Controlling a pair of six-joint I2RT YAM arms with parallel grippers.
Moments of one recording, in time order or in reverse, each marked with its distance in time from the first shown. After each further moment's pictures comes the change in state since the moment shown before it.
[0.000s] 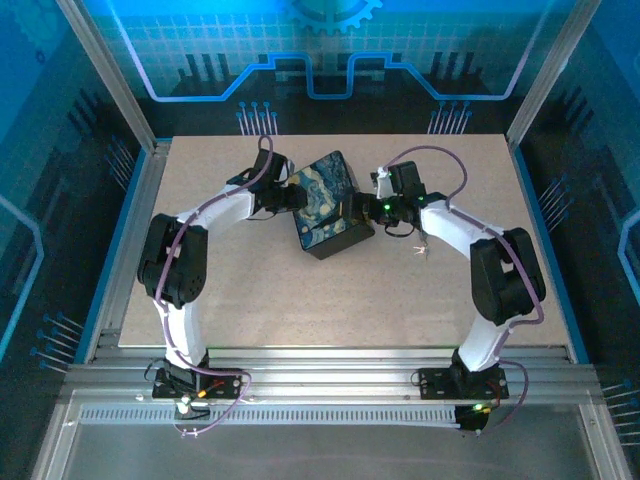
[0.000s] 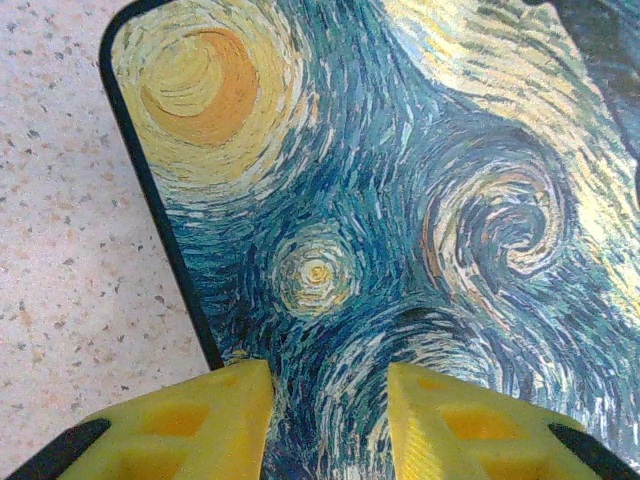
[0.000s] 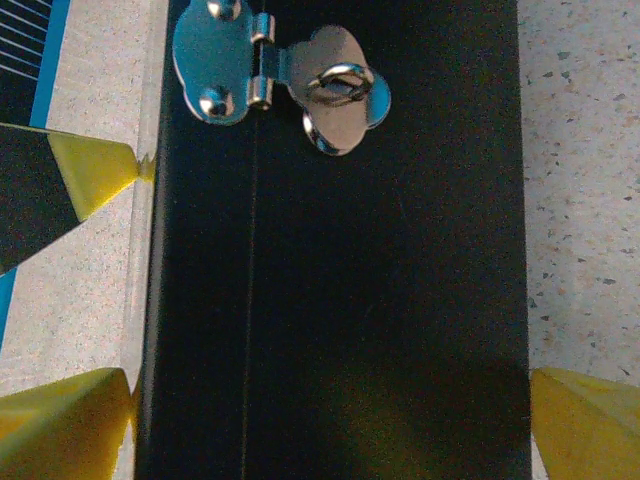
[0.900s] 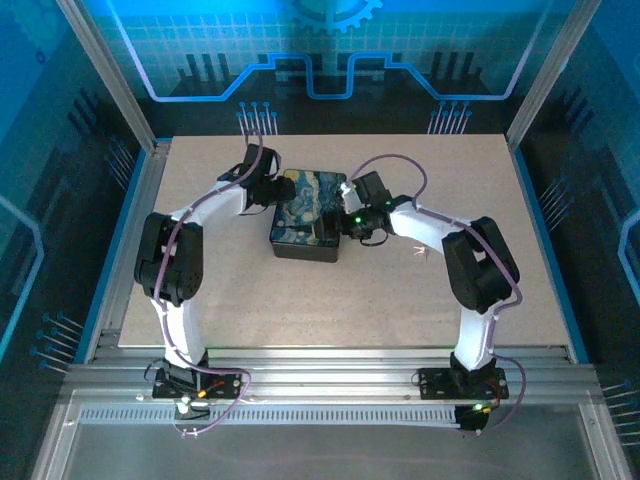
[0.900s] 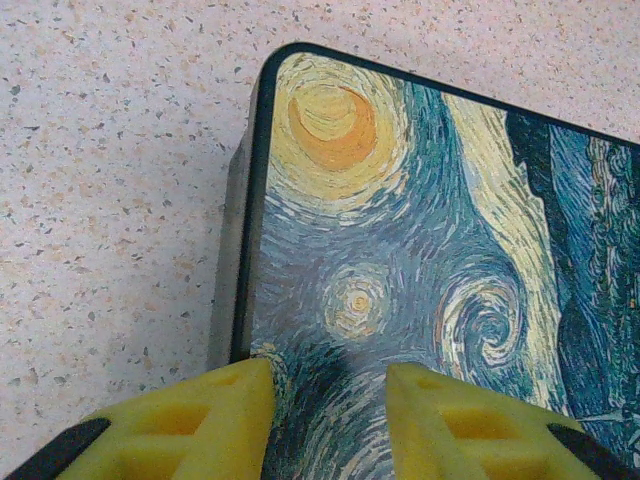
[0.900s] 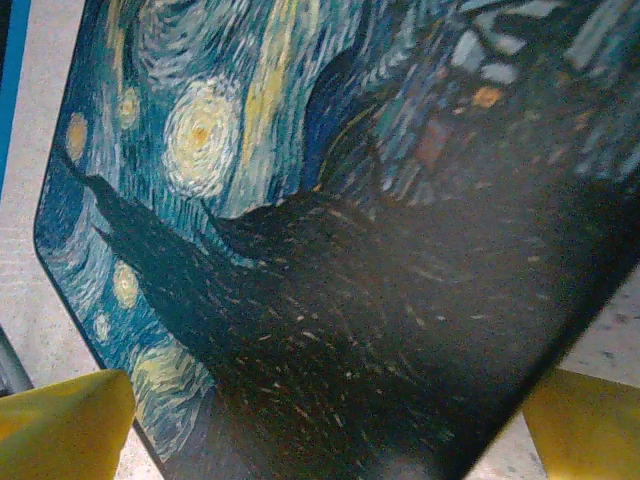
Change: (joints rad) left arm 0.061 0.002 0.018 0.011 -0.063 0.008; right arm 0.161 0.135 0.087 -0.068 -0.058 -0.053
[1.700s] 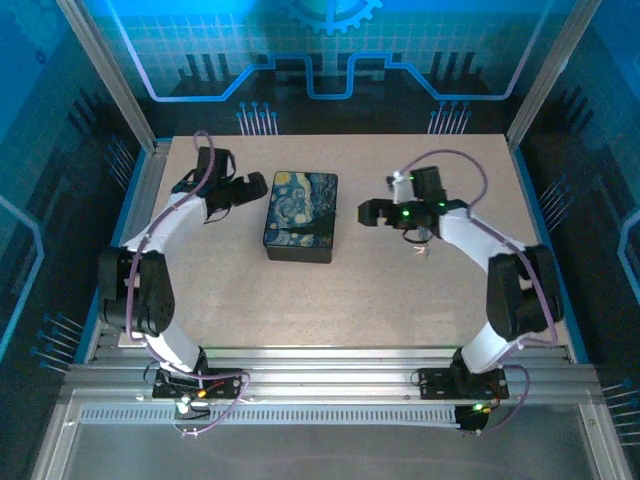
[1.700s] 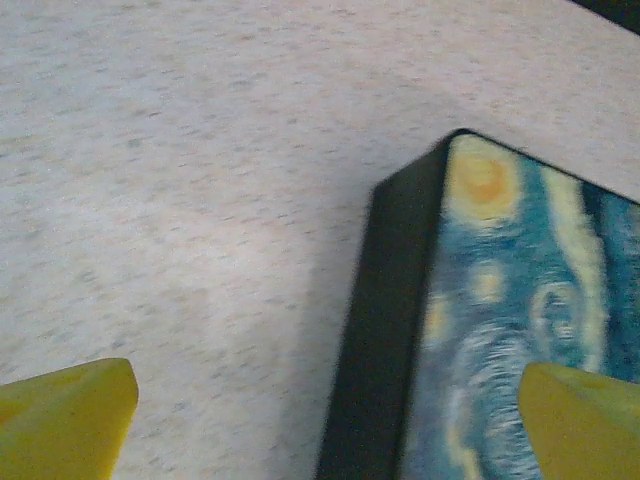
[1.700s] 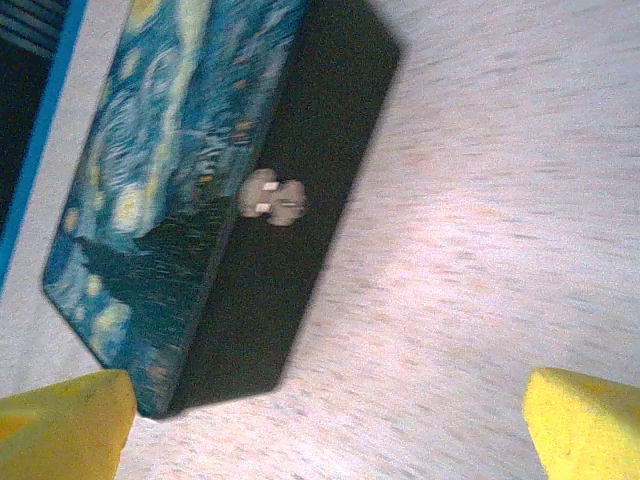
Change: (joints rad) left arm 0.176 -0.301 -0.214 -0.053 -0.068 -0.006; right arm -0.281 -0.314 -0.236 0.043 0.011 -0.095
